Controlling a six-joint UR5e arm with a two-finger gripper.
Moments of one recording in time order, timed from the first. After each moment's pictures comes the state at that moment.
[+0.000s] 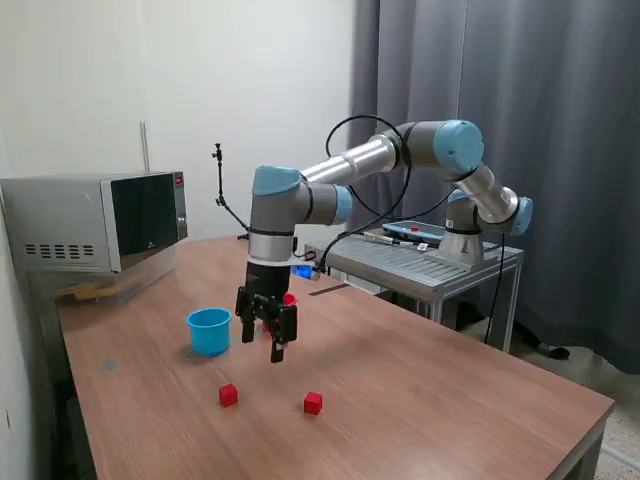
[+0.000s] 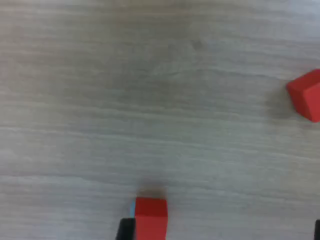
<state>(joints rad) -0.01 -0.50 0.76 -1.98 -1.54 -3.18</state>
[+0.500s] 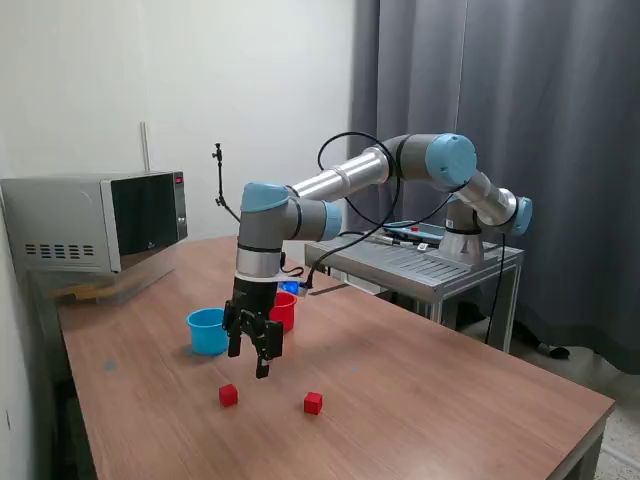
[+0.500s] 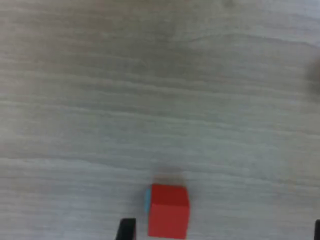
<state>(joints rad) -0.02 -0.42 0.68 -2.01 -1.54 -3.20</state>
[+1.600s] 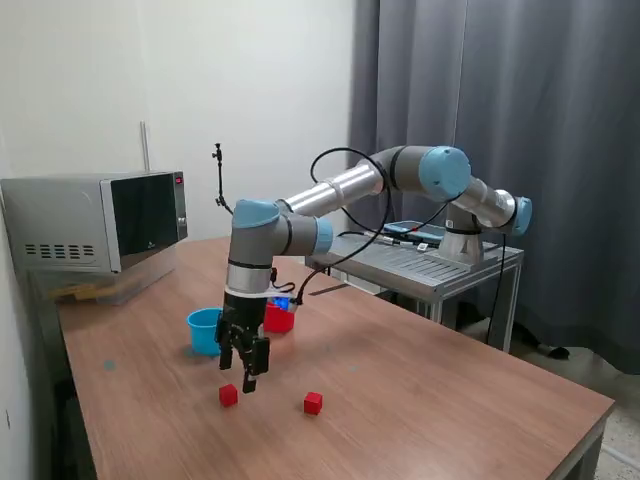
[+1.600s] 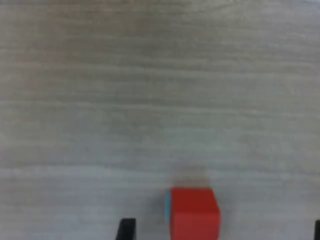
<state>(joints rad) -0.03 -0.35 0.62 -2.03 -1.54 -3.14</state>
